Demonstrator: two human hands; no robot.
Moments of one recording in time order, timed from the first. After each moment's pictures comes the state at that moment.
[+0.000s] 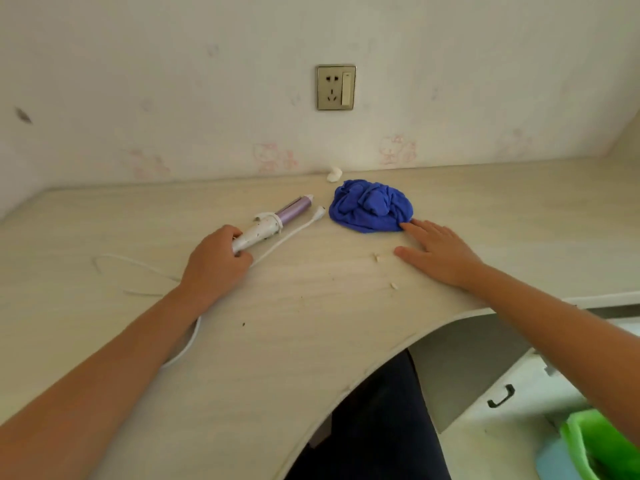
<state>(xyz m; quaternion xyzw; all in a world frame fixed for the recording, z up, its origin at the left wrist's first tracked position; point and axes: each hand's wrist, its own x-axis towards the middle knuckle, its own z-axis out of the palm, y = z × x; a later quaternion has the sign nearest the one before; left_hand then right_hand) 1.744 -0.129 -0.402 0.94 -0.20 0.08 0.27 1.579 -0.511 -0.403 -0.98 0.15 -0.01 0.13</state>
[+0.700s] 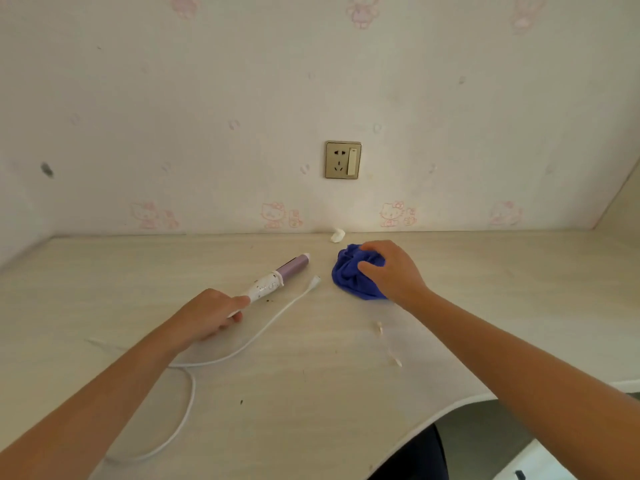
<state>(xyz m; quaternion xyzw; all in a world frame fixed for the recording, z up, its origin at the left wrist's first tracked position) 1.777 -0.115 -0.373 0.89 -0.07 -0.18 0.40 1.670 -0.456 -0.349 -0.90 0.13 -0.20 0.36</state>
